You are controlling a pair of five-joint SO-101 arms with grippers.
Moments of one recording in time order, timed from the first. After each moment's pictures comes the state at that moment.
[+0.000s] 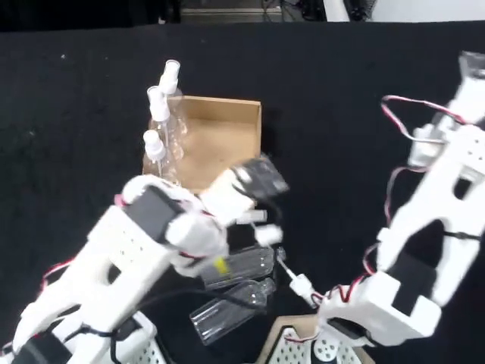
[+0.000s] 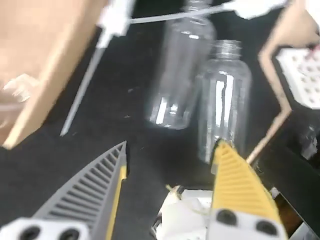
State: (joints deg) left arm 32.2 -36.7 19.2 98.9 -20.9; right arm 30.6 1.5 -14.8 95.1 14.5
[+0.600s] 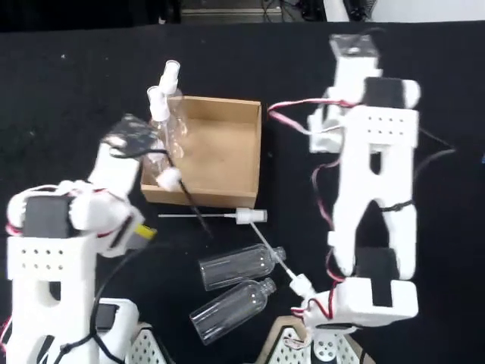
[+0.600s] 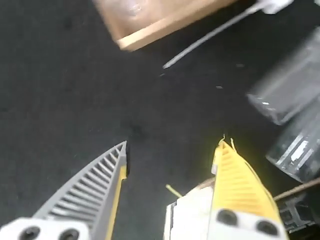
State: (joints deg) left arm -7.1 -48.6 25.4 100.0 -31.0; right arm 1.5 1.5 -11.1 95.8 3.2
